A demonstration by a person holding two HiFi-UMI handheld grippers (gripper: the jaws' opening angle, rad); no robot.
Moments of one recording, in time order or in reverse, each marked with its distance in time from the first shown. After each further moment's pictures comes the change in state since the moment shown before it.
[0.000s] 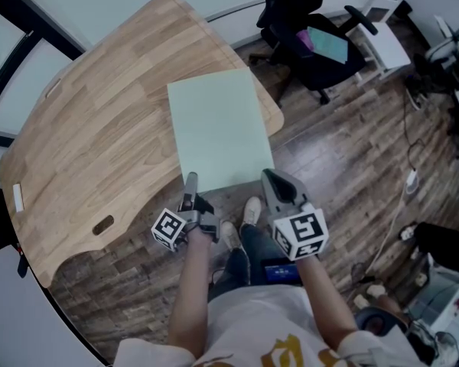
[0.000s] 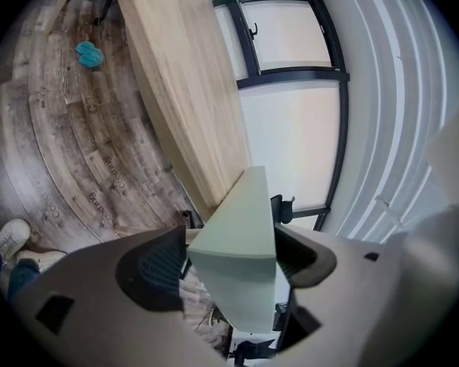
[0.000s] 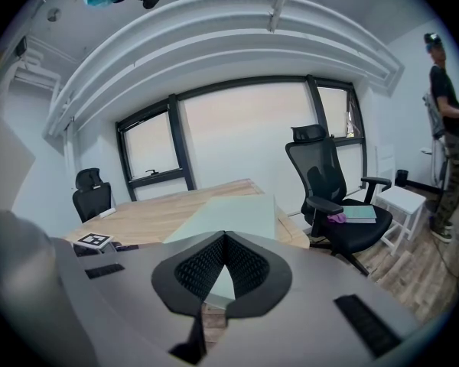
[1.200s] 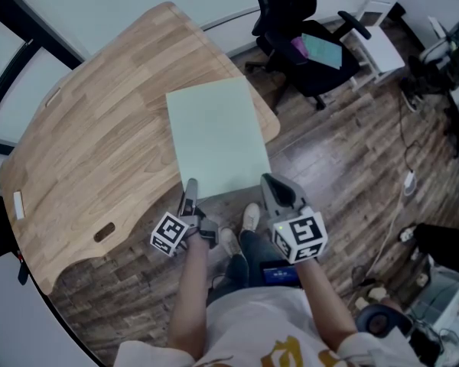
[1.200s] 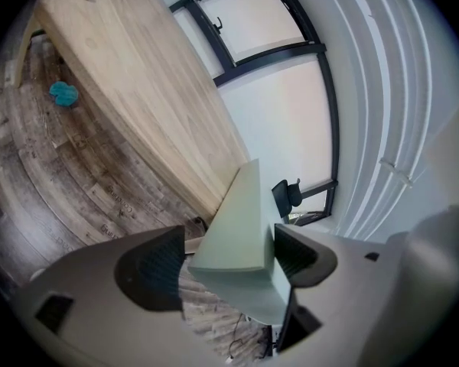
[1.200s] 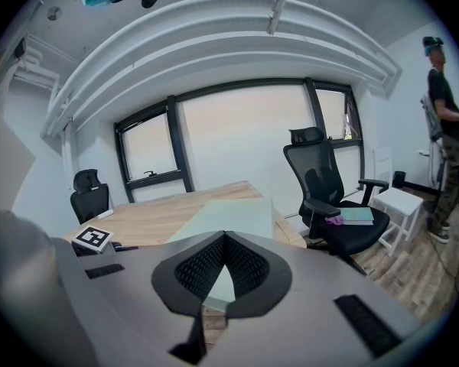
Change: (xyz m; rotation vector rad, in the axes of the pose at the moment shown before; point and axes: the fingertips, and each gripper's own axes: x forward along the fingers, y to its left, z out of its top) left arm -0.002 0.004 0.011 0.241 0.036 0.108; right arm -0.003 -0.002 0.008 -0.001 -0.012 -0.016
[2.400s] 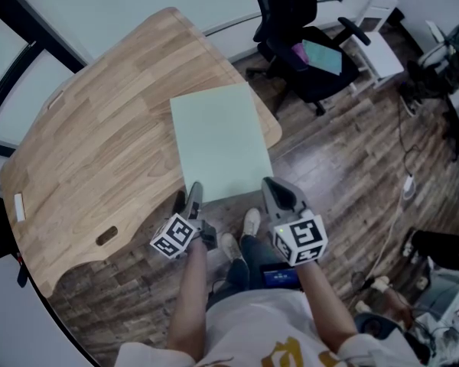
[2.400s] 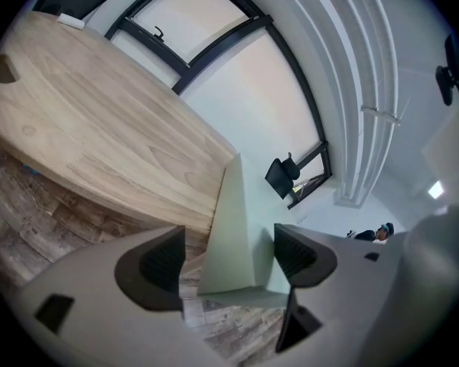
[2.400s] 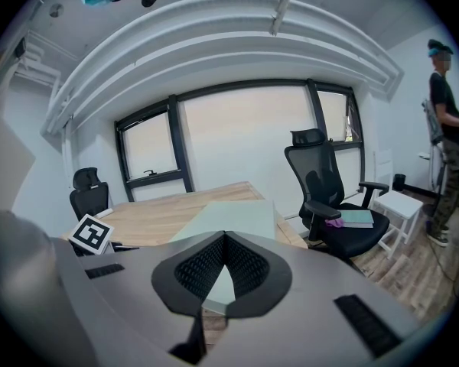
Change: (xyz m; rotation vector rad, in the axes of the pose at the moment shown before) left arm -0.002 0.002 0.010 0.348 0.057 0.084; right arm 0.003 0.005 0.002 -0.014 0.008 -0.005
